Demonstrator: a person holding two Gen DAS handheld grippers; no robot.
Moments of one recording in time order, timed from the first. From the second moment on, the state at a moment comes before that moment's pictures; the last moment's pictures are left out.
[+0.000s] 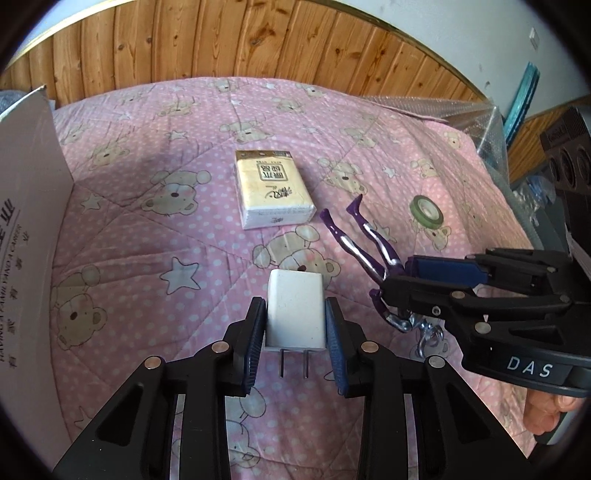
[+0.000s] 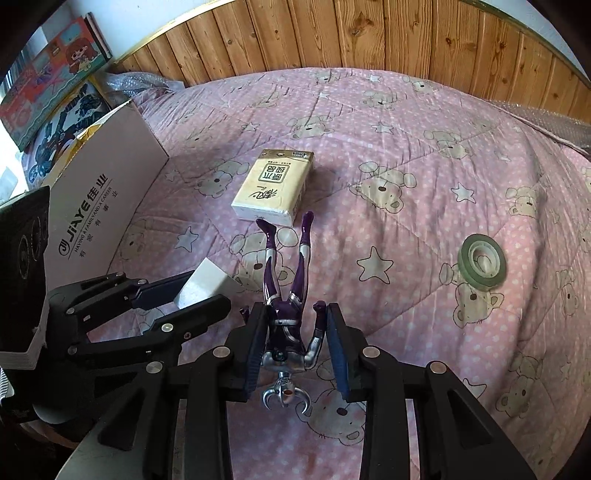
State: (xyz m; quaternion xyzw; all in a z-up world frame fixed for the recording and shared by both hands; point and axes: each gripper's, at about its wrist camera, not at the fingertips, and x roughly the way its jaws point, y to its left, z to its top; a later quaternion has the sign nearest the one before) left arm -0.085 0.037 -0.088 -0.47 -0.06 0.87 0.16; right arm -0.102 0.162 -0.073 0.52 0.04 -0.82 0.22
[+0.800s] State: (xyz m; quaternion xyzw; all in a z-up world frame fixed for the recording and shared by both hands) left arm -0.042 -0.003 -0.013 -0.42 -0.10 0.89 0.13; right arm -0.064 0.131 -0.013 0.46 0.05 -0.85 0.25
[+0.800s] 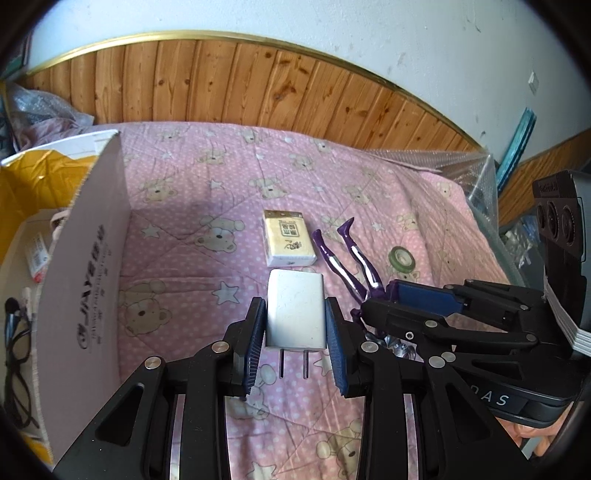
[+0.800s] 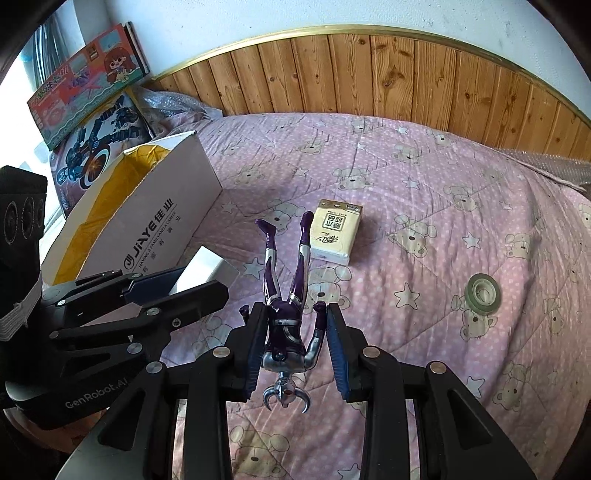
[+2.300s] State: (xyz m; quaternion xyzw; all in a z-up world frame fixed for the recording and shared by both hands) left arm 0.049 -0.157 0.071 -0.32 -0.23 0.92 0.05; right arm 0.026 0.026 0.077 0.36 0.08 -0.86 0.34
